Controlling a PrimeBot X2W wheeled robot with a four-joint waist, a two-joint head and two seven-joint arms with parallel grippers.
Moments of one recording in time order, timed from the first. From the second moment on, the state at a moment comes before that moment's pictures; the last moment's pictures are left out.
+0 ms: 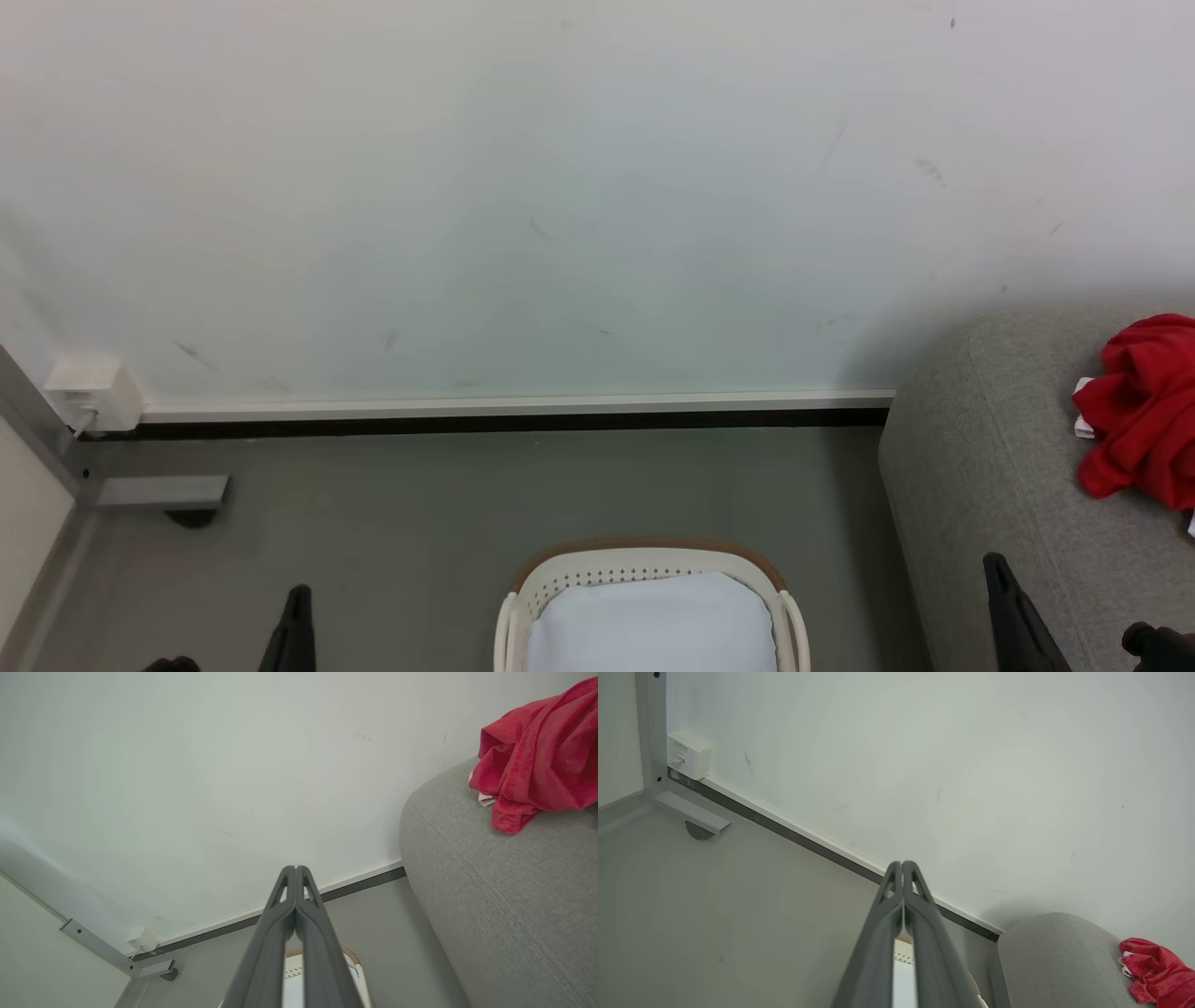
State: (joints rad) left arm 0.02 0.05 0.07 0.28 -0.55 -0.12 -0.17; right arm 0.00 -0.12 0.13 0.26 0.71 0.13 -0.17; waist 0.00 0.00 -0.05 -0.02
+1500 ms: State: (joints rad) left arm -0.05 0.05 0.09 0.26 -1.13 -0.12 -0.02; right arm -0.06 -0.09 0.01 0.26 1.21 0.13 -0.03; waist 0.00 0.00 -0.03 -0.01
